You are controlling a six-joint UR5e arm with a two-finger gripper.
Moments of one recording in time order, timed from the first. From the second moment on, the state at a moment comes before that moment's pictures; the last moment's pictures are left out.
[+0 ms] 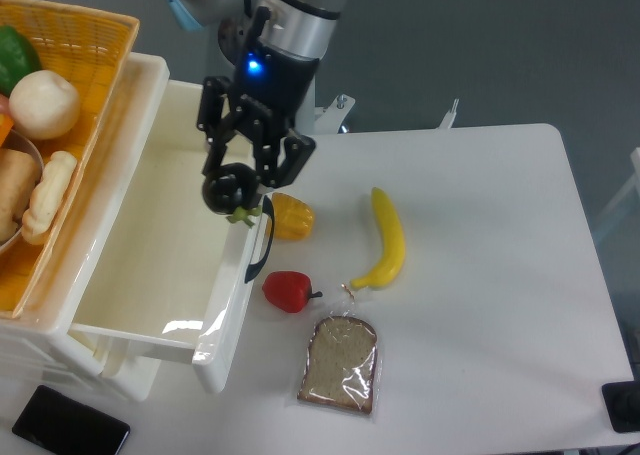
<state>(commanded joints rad) 2.42 -1.58 -1.62 -1.24 1.00 1.13</state>
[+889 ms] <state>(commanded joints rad) 2.33 -1.63 -1.66 -1.24 1.00 1.18</state>
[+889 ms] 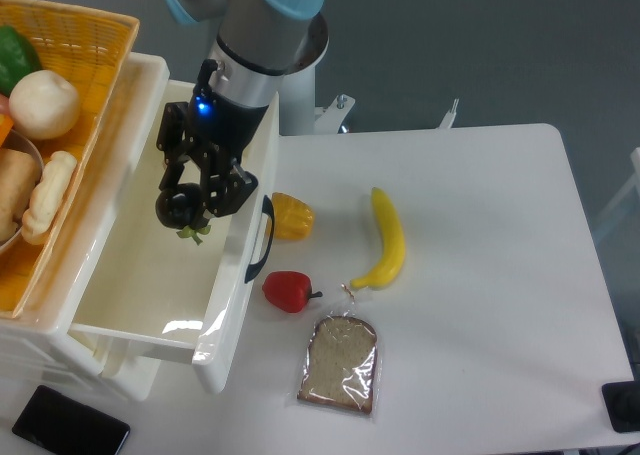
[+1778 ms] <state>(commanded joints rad) 2.29 -1.66 -1.68 -1.24 1.06 1.19</state>
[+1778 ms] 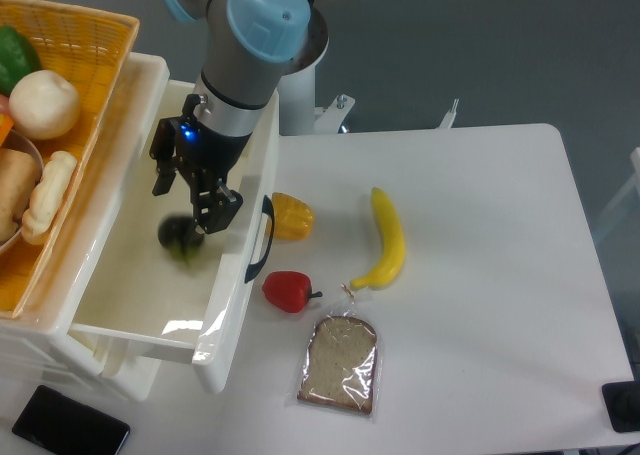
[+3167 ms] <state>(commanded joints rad) 2.70 -1.74 -1.58 -1.19 1.05 1.14</state>
